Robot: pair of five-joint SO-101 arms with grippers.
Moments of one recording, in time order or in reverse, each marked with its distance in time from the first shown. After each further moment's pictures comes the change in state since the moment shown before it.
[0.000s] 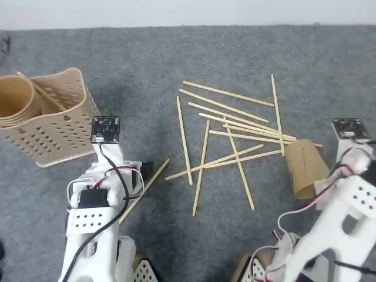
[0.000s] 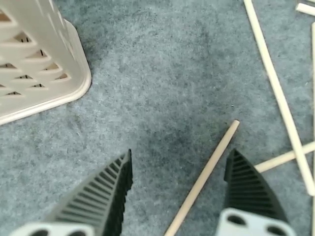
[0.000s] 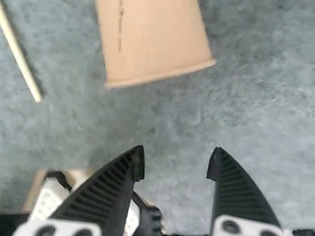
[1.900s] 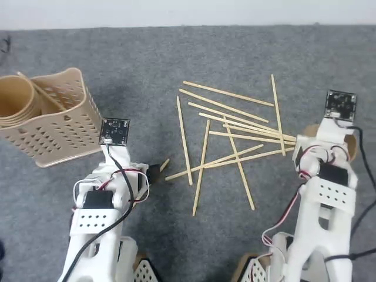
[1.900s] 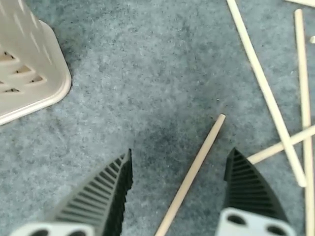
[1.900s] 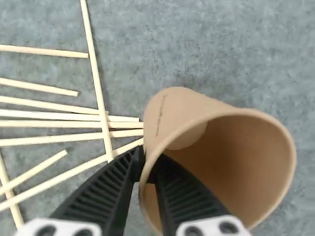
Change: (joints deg) left arm 3.3 0.0 2.2 -2.4 0.0; right arm -15.3 -1.1 15.2 -49.8 -25.5
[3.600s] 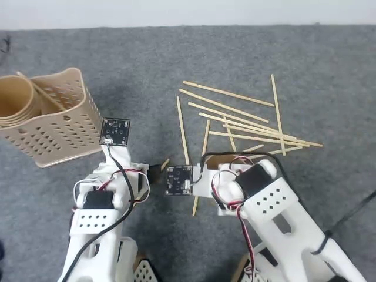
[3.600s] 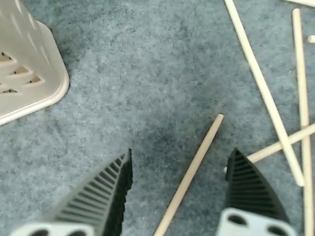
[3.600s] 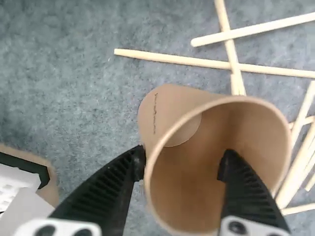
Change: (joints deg) left arm 0.4 0.0 0.0 0.0 0.0; right arm -53.3 0.0 -8.3 37.5 45.5
